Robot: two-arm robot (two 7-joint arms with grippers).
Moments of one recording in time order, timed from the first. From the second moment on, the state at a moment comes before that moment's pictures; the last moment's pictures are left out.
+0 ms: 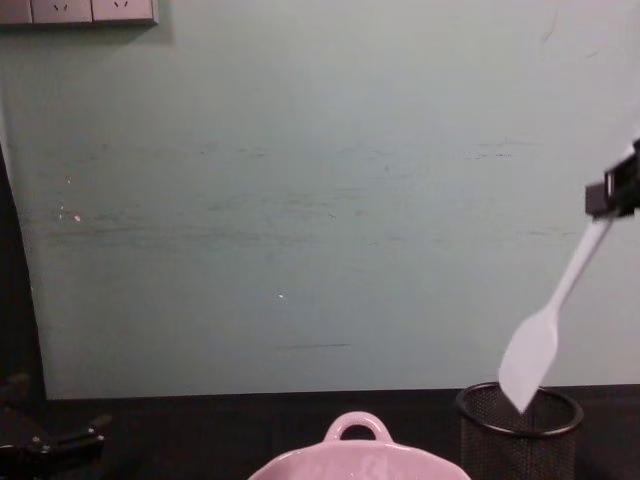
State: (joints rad) left arm -0.20 0.60 0.45 -1.41 -0.25 -0.12 0.03; right arm 0.22 0.22 0.02 -2.00 0.47 0.95 0.15
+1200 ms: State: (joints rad) left arm -0.20 0.60 0.45 -1.41 -0.25 -0.12 0.03; right arm 0.26 0.16 0.06 -1.76 0.58 0.97 0.09
